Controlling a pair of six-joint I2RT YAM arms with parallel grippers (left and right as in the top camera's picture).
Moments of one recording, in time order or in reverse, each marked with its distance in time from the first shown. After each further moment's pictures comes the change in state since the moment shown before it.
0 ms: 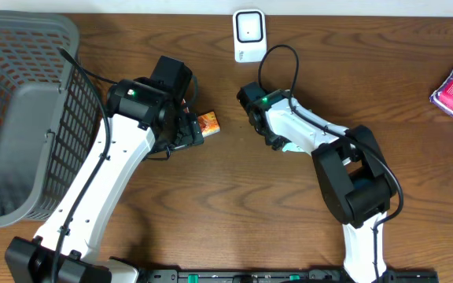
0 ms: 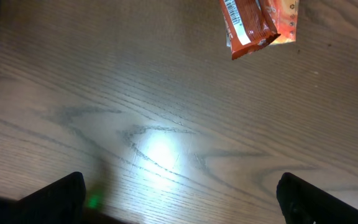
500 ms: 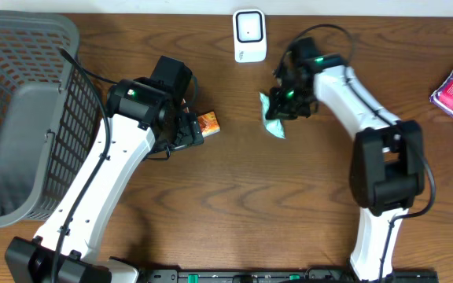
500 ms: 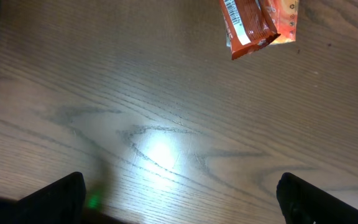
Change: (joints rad) left arm 0.000 0.000 0.000 0.000 0.000 0.000; right arm -0.301 -0.011 0.205 -0.039 -1.099 -0.242
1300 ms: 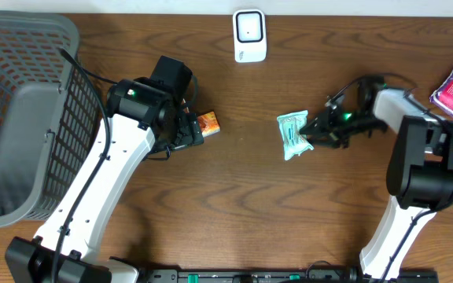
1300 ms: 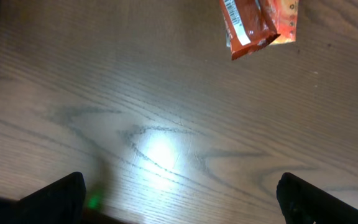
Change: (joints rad) left arm 0.000 0.000 0.000 0.001 0.000 0.000; right arm -0.343 0.009 -0.290 0.031 -0.246 -0.021
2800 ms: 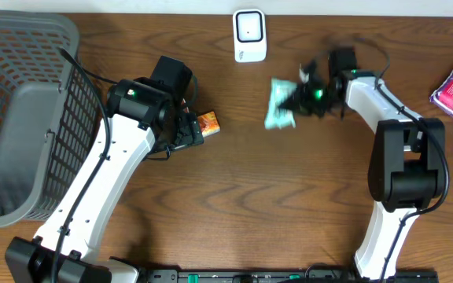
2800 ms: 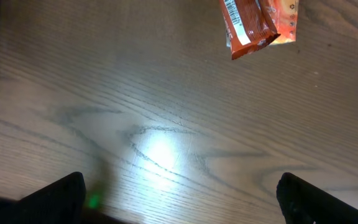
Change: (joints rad) left arm 0.000 0.000 0.000 -0.001 0.000 0.000; right arm 0.188 -0.013 0.122 0.351 0.017 0.120
